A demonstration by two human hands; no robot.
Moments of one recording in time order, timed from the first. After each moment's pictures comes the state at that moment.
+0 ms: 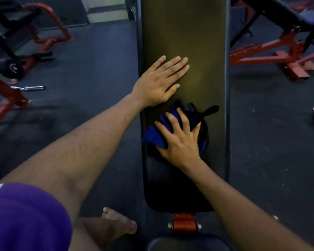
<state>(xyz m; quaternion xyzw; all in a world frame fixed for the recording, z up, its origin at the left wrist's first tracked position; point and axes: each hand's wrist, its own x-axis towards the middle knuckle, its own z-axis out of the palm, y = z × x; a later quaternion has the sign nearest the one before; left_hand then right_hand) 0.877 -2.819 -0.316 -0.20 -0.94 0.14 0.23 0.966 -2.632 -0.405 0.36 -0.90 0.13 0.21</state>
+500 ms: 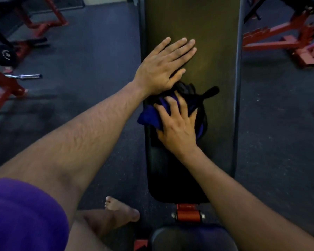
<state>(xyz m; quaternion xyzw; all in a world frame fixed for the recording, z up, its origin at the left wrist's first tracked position) 0.872 -2.823 -0.319 -0.20 -0.94 0.11 0.26 0.962 -2.664 -0.404 0.32 -0.90 0.18 0.23</state>
